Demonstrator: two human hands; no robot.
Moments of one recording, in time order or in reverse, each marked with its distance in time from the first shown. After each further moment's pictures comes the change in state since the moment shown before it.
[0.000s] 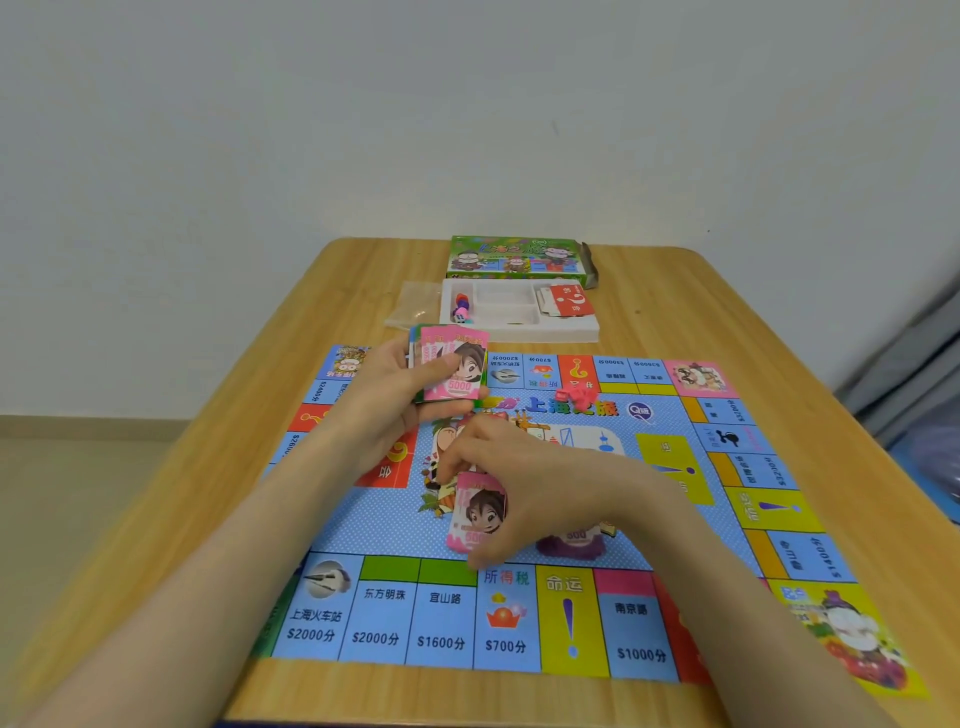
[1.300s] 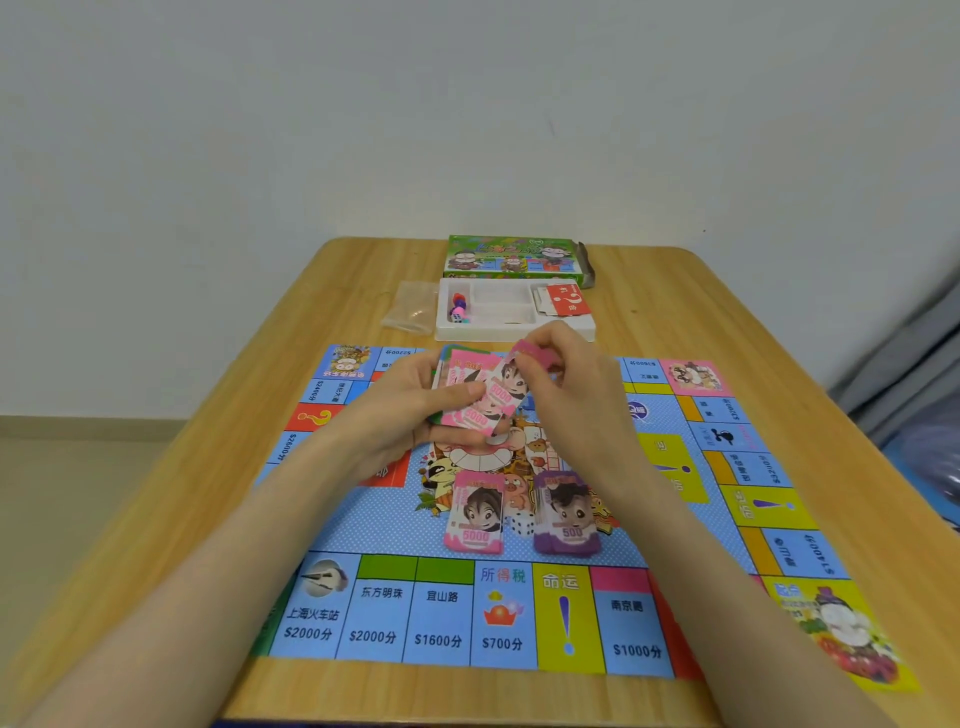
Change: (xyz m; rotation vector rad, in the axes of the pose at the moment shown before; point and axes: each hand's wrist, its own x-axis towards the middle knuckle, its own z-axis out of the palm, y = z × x) left_hand -0.003 -0.004 0.003 0.091 -0.265 -0.086; right_hand 0.010 0.016 -0.009 0.342 1.057 0.106
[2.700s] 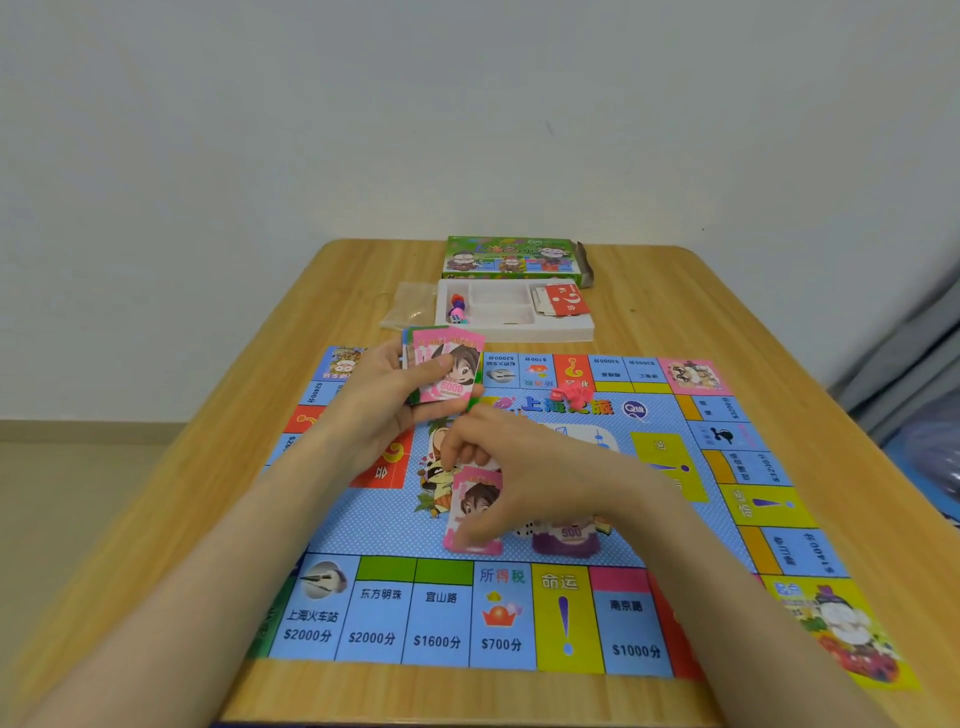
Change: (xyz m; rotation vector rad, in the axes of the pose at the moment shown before) left_hand 0.004 0.002 -0.007 -0.123 0.241 0.083; right_hand -0.014 -0.012 -0.002 -0.240 -0.925 -0.087
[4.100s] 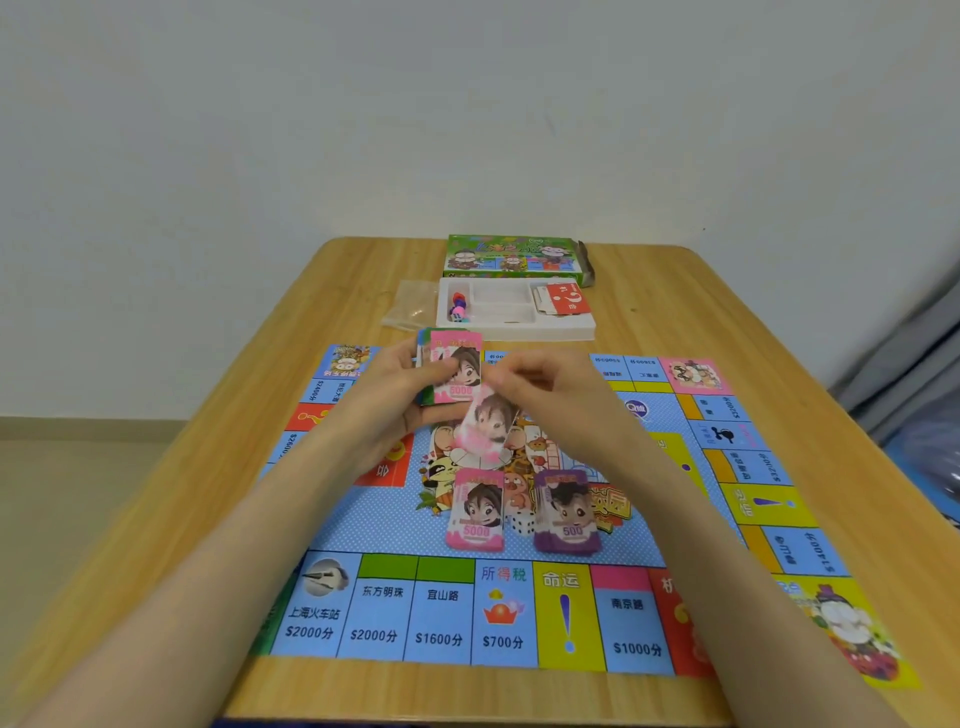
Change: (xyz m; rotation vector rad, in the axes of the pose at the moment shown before) left_hand 0.003 -0.004 0.000 0.079 -0.045 0.002; right_hand 0.004 0.007 -0.017 0.393 0.574 0.053
